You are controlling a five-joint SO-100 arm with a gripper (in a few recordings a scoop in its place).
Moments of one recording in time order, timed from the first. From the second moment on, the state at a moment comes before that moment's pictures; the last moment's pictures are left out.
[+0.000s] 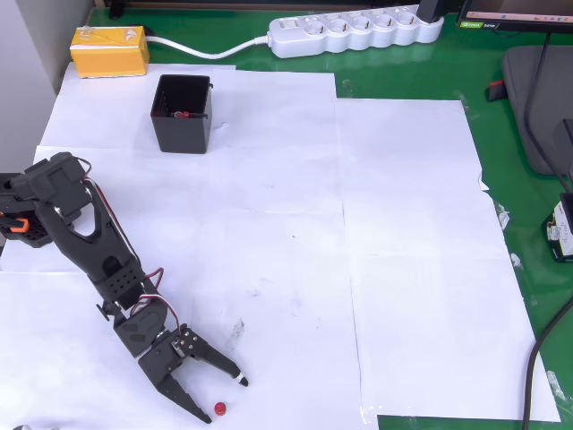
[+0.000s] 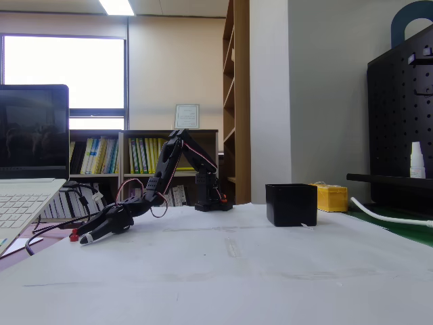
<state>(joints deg) 51.2 141.3 76.6 -48.5 -92.1</state>
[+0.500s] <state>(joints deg) 50.7 141.3 77.5 -47.6 -91.4</state>
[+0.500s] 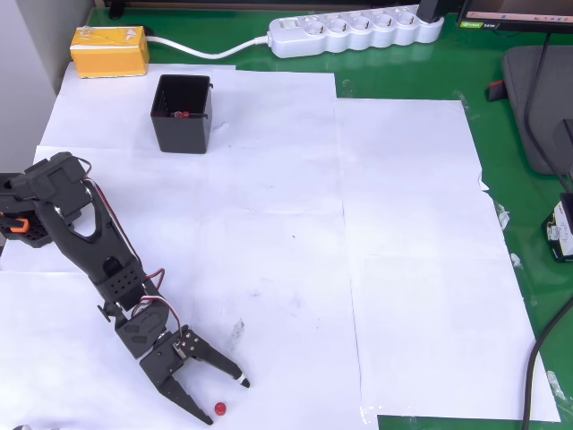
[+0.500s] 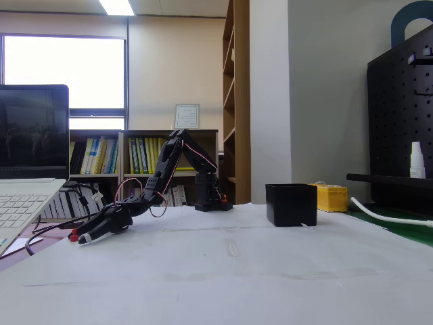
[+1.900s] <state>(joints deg) 49.1 141.3 77.3 -47.6 -91.4</state>
